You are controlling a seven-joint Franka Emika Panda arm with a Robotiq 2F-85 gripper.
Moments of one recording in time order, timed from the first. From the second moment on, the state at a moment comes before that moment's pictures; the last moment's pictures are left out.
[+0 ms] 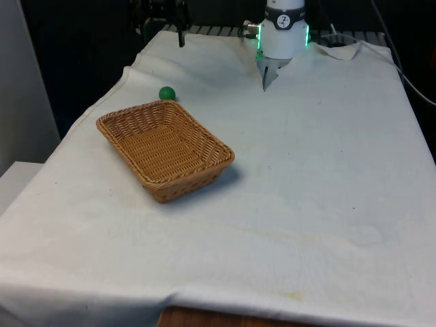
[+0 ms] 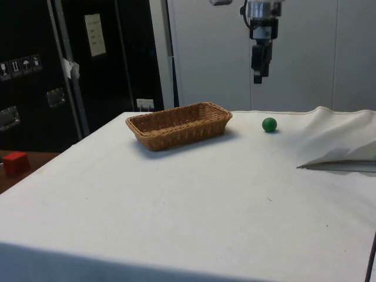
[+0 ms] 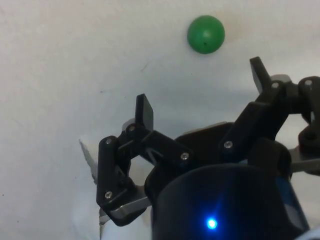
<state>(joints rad) 0.40 -0.19 -1.08 -2.56 -0.22 2.51 -0.43</state>
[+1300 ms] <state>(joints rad) 0.41 -0.03 -1.12 -2.61 0.09 2.62 -0.70</state>
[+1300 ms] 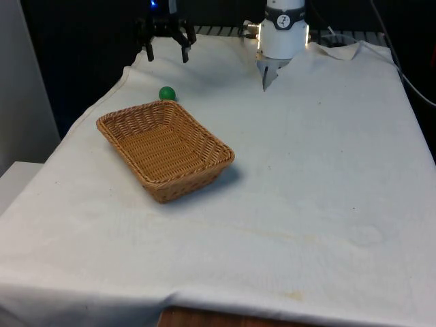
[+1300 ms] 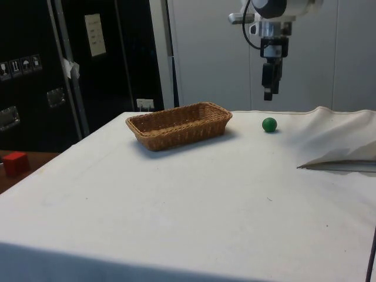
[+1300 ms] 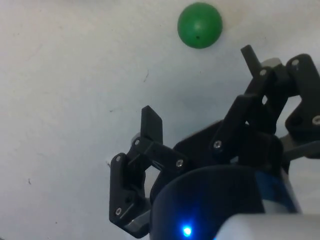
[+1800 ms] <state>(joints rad) 0.42 -0.01 -1.10 -2.61 0.12 2.62 -0.70</state>
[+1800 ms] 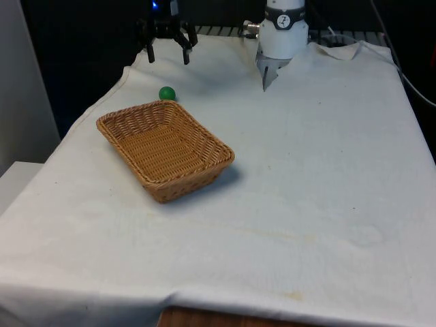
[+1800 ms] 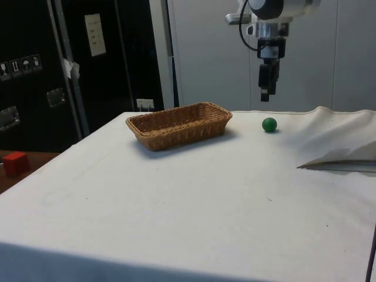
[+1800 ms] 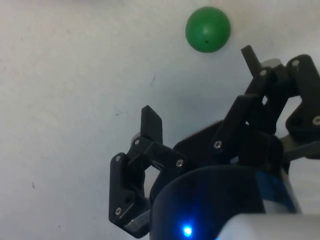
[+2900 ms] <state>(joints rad) 0.42 0.17 -1.09 -2.56 0.39 2.60 -0.89</state>
